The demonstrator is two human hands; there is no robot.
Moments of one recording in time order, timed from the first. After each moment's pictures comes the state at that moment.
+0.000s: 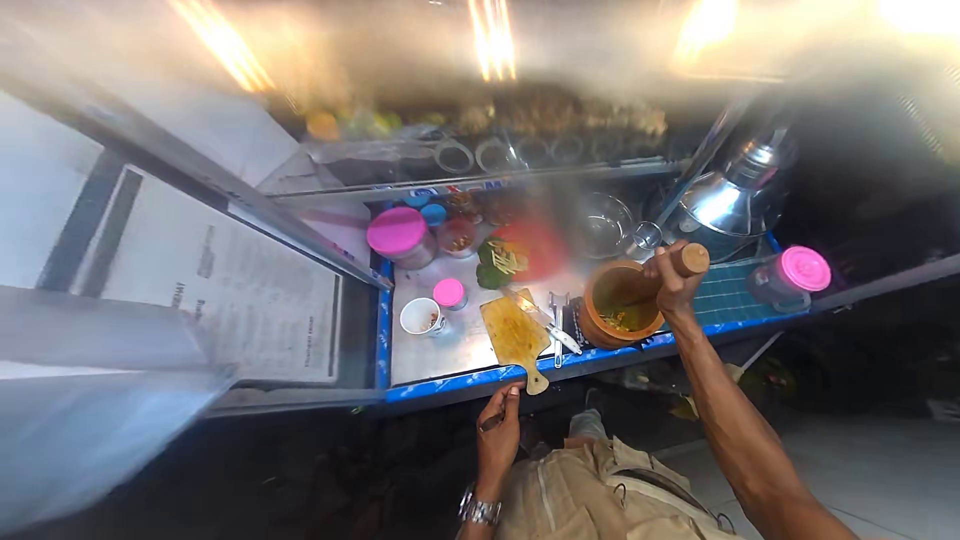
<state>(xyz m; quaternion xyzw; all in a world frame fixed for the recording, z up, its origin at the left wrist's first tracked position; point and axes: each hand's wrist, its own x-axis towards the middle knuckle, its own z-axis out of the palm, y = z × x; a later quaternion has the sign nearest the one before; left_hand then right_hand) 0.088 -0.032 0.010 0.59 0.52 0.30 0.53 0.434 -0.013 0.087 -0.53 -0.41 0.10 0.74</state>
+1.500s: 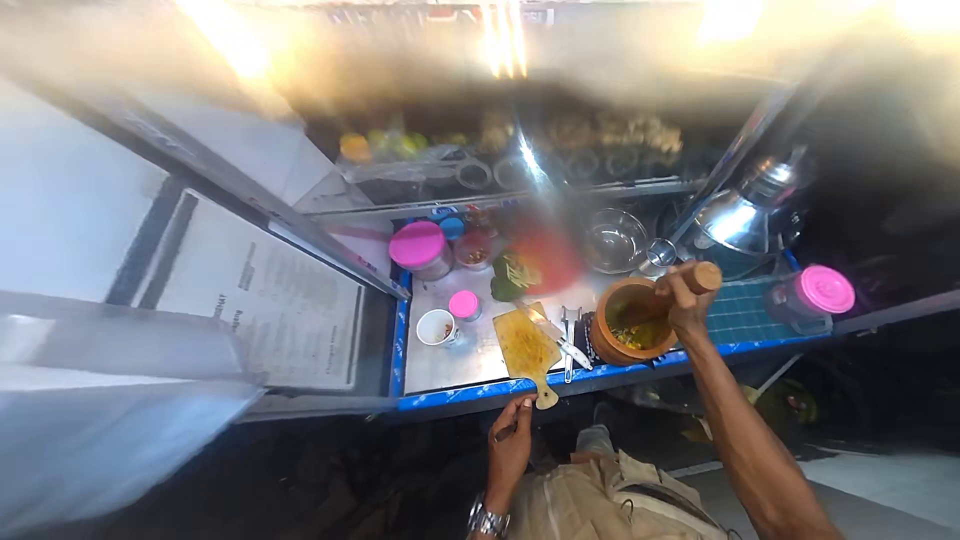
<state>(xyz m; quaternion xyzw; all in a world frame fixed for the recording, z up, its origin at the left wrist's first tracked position) 0.096 -0.026 0.013 0.60 0.53 0.29 0.53 0.438 -0.007 0.095 -0.56 -0.39 0.13 0.72</state>
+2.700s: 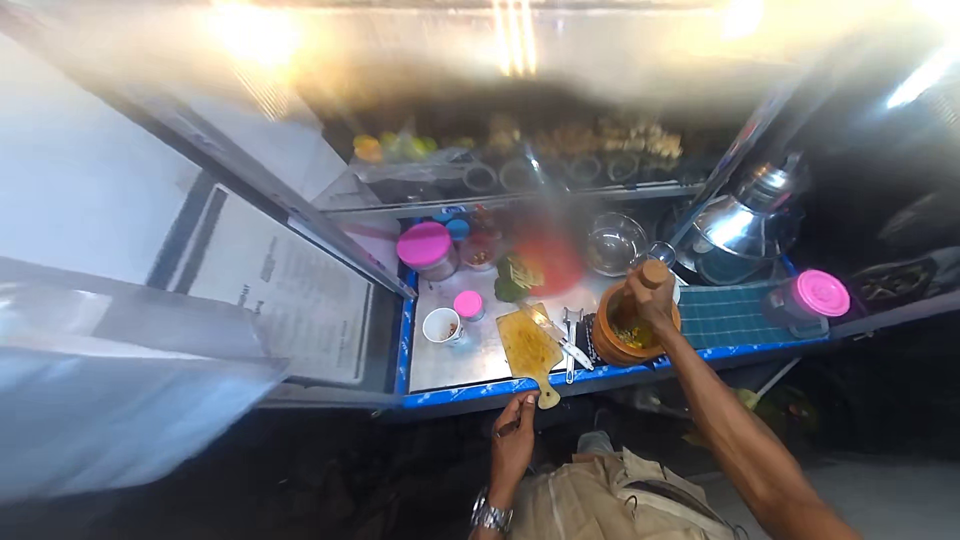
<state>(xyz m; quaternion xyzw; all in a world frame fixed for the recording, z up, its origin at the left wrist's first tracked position) 0.090 -0.030 0.017 0.60 0.52 0.30 0.54 0.405 0.007 0.082 -0.70 -0.36 0.15 0.60</state>
